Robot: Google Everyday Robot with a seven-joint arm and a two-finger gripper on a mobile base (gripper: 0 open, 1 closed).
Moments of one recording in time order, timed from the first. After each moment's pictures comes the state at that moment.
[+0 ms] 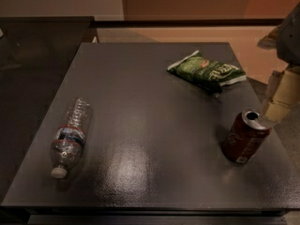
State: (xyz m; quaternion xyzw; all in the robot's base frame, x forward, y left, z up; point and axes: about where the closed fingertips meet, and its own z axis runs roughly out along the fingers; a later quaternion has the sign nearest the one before) arm 0.438 -0.217 0.976 -0.60 0.78 -0.03 0.16
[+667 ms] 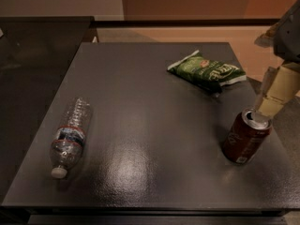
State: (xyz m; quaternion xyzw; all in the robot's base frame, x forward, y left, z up) arm 0.447 -0.212 0.977 -0.59 0.79 -0.02 0.18
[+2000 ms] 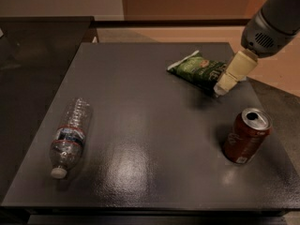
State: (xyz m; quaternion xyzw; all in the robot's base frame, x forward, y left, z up) arm 0.545 -0.207 0.933 -0.46 0.87 0.03 0.19
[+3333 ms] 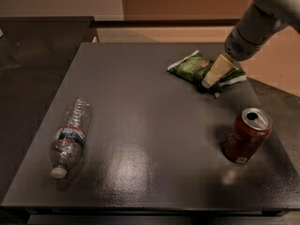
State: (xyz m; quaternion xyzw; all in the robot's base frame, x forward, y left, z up) arm 0.640 -0.226 0.868 -0.39 0.90 0.00 0.19
